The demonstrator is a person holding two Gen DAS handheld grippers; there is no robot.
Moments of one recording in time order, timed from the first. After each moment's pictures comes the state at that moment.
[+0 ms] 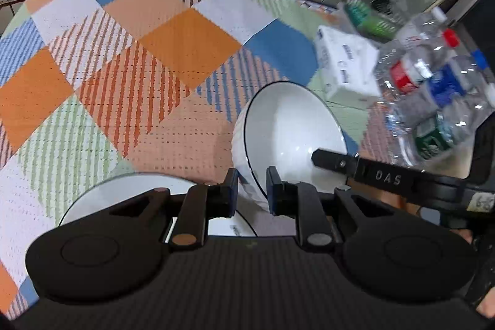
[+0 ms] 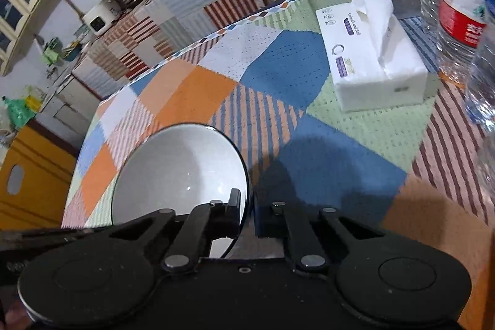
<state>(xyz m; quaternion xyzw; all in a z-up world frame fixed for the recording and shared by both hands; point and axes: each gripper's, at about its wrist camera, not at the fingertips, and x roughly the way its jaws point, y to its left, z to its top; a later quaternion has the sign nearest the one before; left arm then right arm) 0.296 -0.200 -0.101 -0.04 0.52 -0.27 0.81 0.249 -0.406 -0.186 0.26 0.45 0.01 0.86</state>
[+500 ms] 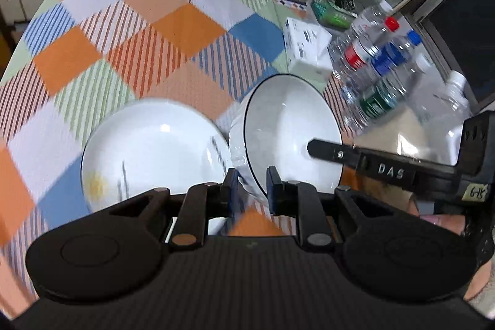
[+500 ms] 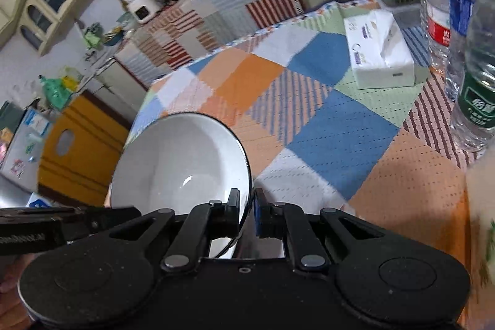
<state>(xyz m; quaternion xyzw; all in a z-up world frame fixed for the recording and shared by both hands) 0.184 -0.145 -0.026 -0.06 0.53 -0.27 0.80 0.146 -0.375 -0.110 0.24 0.43 0.08 0.87</state>
